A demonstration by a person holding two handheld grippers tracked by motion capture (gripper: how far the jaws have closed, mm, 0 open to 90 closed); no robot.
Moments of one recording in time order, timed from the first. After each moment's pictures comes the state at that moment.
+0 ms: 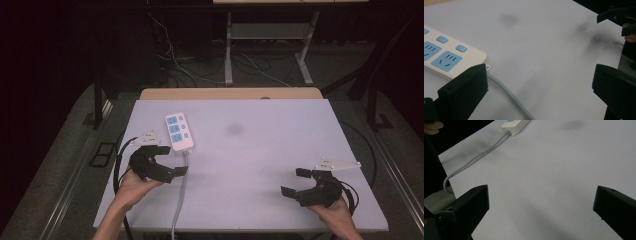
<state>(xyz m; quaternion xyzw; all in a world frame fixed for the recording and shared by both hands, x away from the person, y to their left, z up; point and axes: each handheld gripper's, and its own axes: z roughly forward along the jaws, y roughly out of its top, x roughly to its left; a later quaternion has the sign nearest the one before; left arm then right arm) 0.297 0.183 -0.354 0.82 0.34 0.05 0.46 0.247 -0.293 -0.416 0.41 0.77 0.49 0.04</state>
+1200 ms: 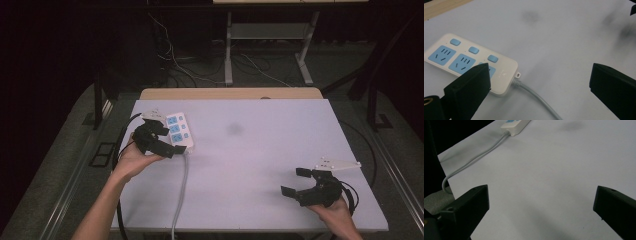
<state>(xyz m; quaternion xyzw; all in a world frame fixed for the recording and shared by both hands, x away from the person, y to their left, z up) 0.359 0.181 -0.335 0.86 0.34 0.07 0.38 0.247 -0.293 -0.416 0.40 0.77 0.49 0.05</state>
